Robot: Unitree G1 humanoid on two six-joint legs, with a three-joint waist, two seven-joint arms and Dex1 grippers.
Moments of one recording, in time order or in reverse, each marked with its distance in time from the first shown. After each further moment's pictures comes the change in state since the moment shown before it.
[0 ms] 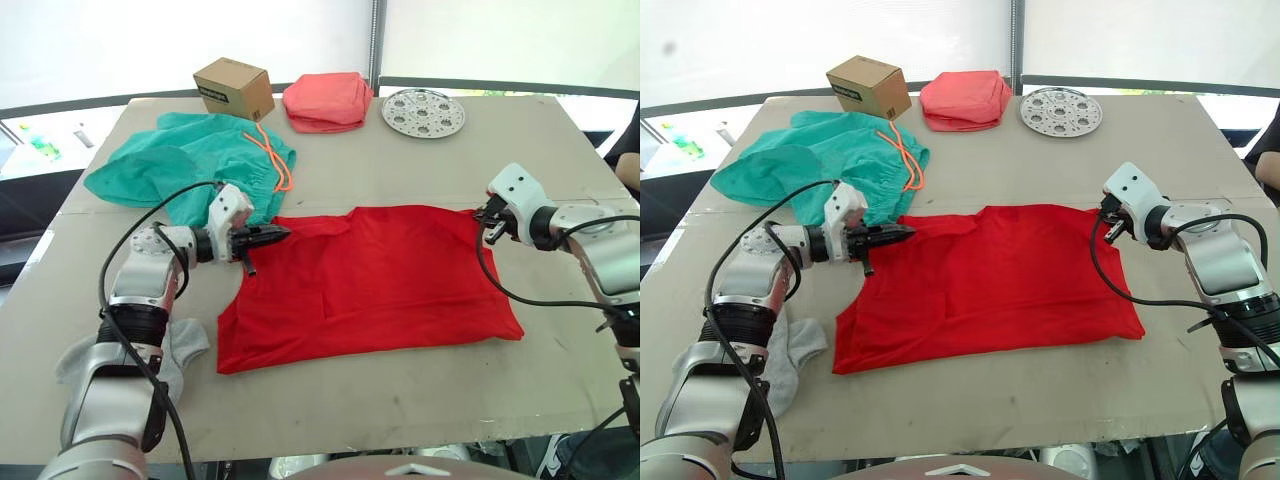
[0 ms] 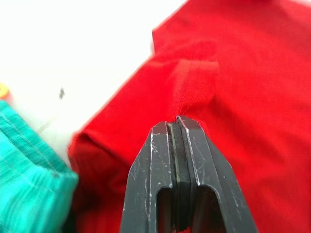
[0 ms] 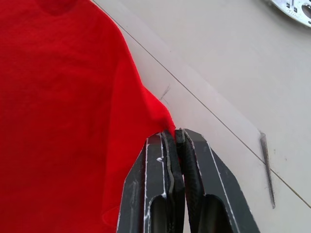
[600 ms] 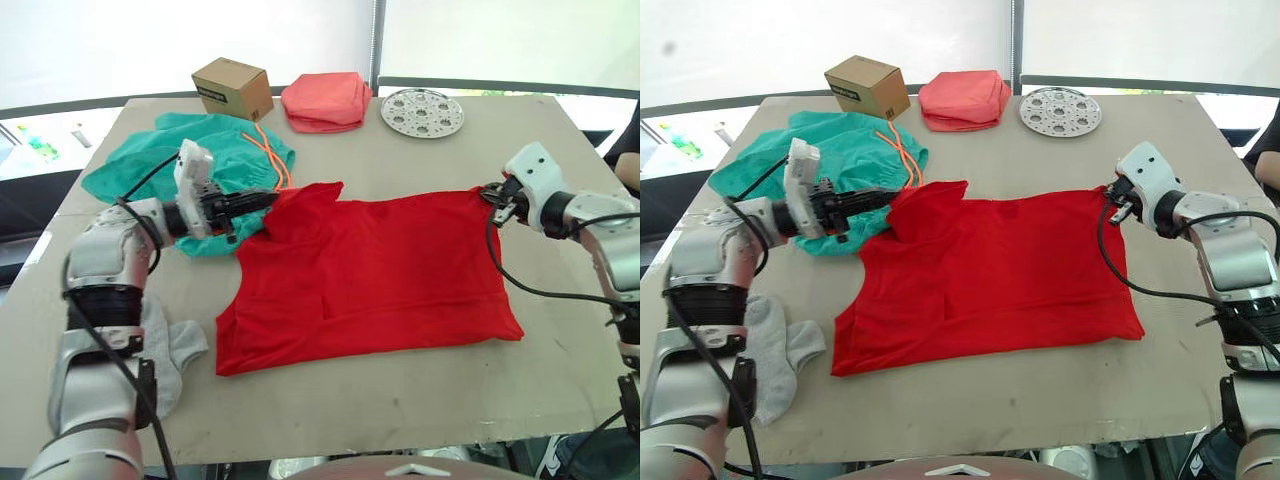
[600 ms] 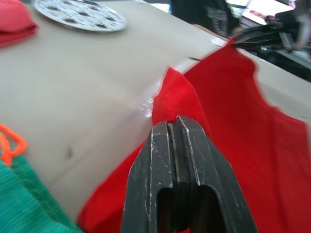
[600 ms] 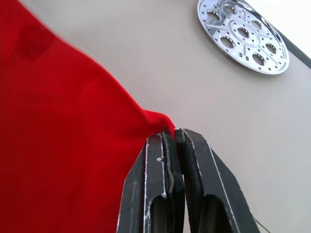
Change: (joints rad) left arm -0.013 0.122 0.126 -0.143 -0.226 0.333 -0.126; right arm 0.073 -0.011 -0.131 -0.045 0.044 -0.126 0.012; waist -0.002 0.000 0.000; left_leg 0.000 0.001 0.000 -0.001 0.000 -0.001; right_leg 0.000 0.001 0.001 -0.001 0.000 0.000
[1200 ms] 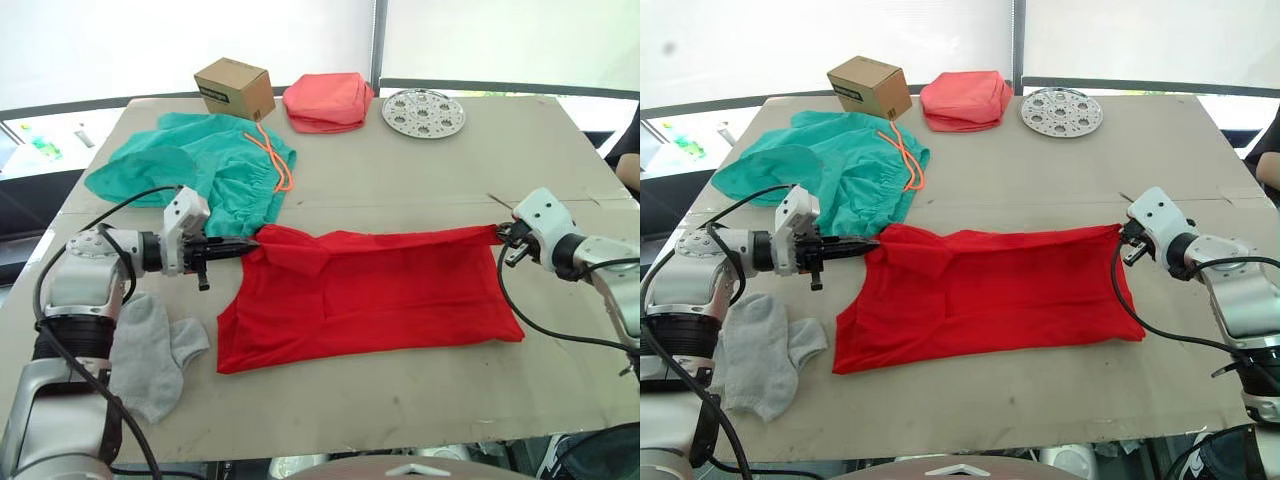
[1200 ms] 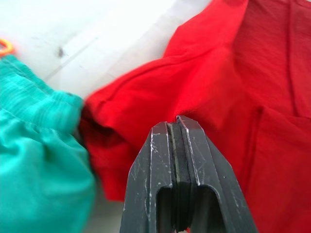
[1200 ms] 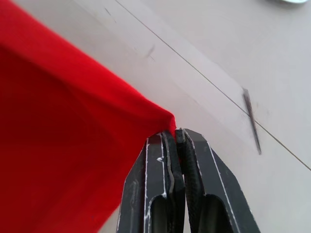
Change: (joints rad) left arm 0.098 0.059 -0.069 0.094 0.179 -0.287 -0.057; right arm 0.189 -0.015 -0.013 -0.085 -0.060 0.038 -0.091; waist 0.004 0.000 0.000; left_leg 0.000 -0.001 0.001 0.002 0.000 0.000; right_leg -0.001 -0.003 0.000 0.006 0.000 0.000
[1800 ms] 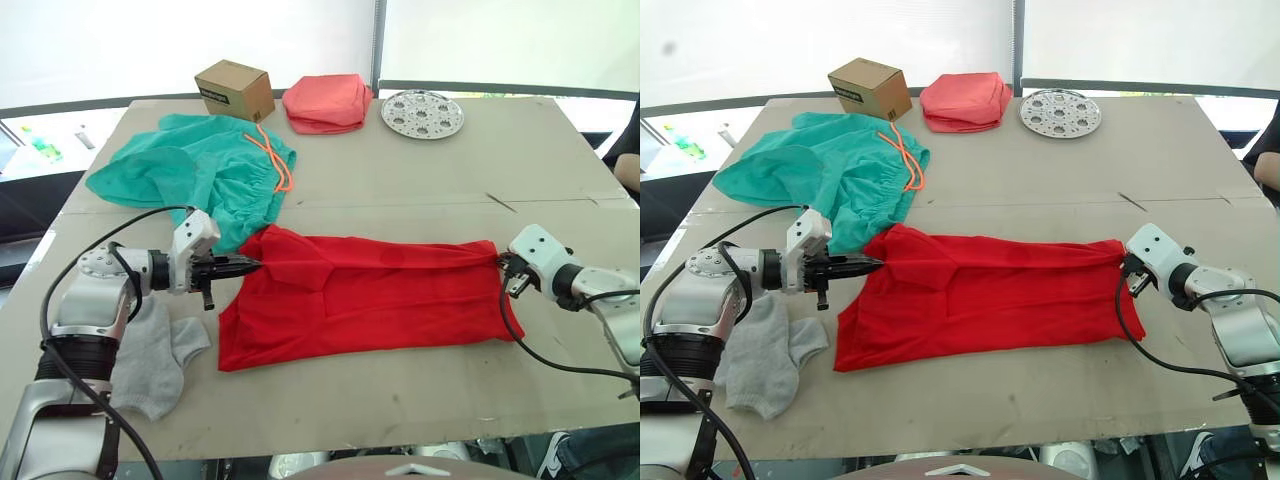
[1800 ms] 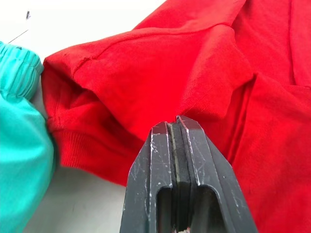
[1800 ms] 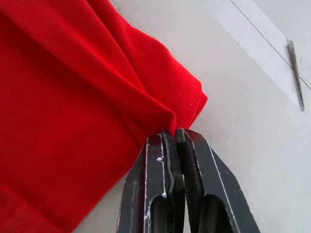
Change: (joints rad) left arm 0.118 -0.021 -0.018 -0.113 0.021 0.006 0.055; right arm 0.127 -0.006 0.015 0.034 -0.022 -0.120 0.034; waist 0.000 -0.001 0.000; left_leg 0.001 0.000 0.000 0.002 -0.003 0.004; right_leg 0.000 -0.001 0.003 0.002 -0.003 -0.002
